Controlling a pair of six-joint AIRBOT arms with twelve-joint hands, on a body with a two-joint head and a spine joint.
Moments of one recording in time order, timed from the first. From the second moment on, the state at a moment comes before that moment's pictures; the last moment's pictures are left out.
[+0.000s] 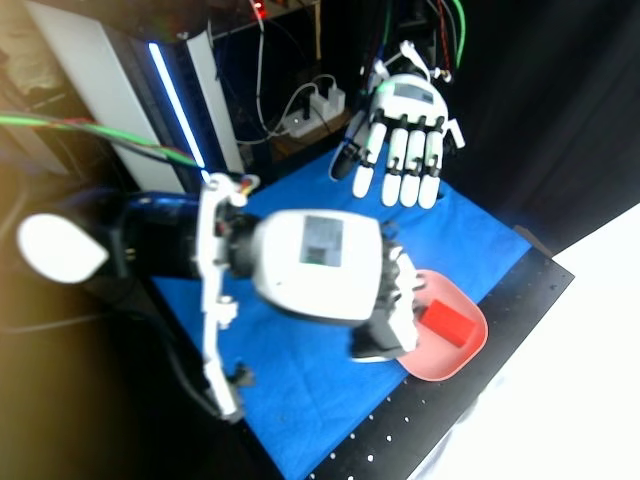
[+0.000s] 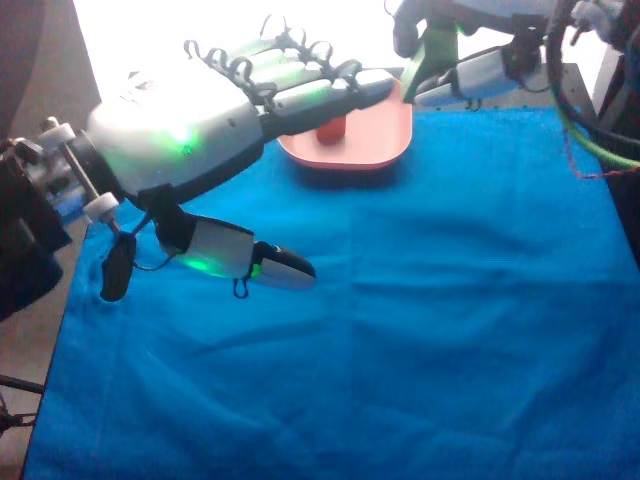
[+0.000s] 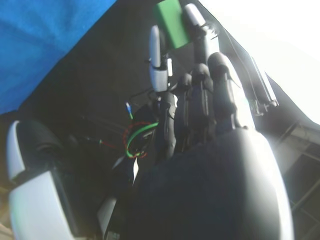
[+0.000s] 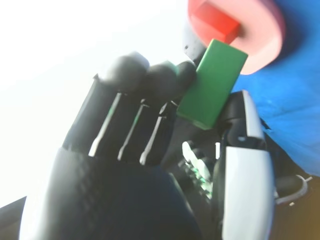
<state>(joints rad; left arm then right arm) 0.72 -1.08 1.17 0.27 -0.91 1.01 -0.39 -1.27 1.51 -0.46 0.41 -0.70</state>
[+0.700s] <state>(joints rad) 0.73 -1.19 1.16 0.35 -0.99 0.92 -0.39 -1.46 1.70 -0.46 0.40 -0.70</state>
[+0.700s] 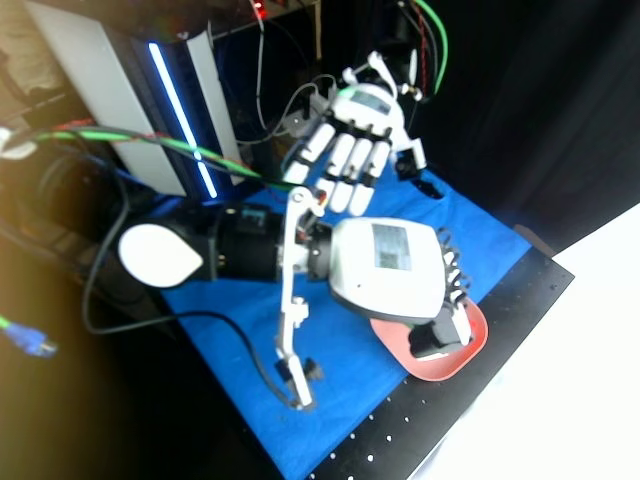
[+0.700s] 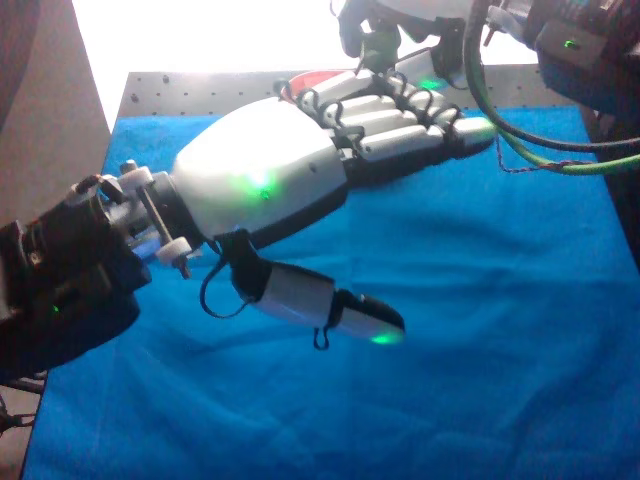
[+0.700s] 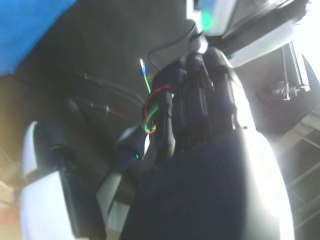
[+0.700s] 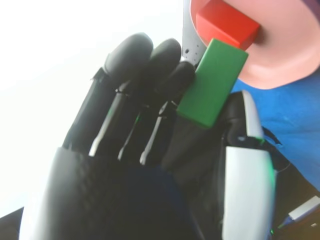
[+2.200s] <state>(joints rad) 0.71 -1.21 1.14 0.33 -1.06 0.91 -0.39 -1.50 1.80 -0.46 0.31 -0.70</state>
